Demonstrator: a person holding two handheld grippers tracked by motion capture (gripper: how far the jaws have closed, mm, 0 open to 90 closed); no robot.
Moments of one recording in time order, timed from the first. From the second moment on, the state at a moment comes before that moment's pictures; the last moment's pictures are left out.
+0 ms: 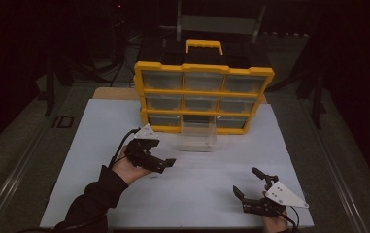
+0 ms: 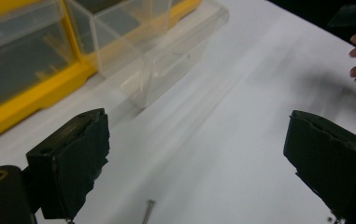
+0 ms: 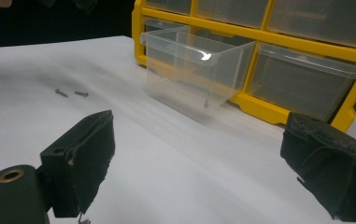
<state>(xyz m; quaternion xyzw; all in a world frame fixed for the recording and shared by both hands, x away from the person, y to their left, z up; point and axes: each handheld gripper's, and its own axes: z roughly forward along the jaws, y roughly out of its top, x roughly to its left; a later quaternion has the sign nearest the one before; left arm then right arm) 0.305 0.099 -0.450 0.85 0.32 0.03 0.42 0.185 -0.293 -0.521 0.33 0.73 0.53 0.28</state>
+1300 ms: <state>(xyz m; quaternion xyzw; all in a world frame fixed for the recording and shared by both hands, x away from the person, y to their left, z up) 0.314 0.118 -0.539 0.89 0.28 0.01 0.36 0.184 -0.292 -0.521 0.32 0.73 0.53 0.29</state>
